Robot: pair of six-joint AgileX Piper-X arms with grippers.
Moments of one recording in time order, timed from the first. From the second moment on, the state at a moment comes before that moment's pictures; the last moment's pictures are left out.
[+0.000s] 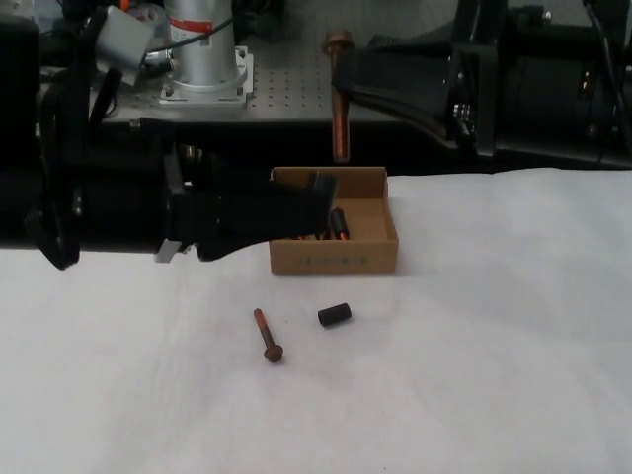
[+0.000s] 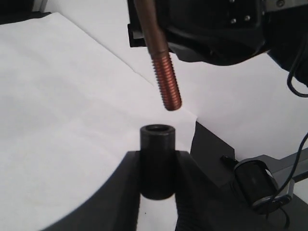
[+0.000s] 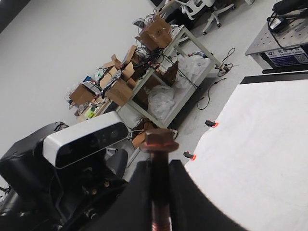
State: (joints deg) left arm -24.3 65.5 -48.1 0.0 54.6 -14.8; right arm 38.0 69.4 -51.5 -7.2 -34.9 43.7
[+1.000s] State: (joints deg) left arm -24.3 66.9 -48.1 -3.9 55.1 -18.9; right arm 38.1 69.4 -51.5 -7.5 -35.3 43.7
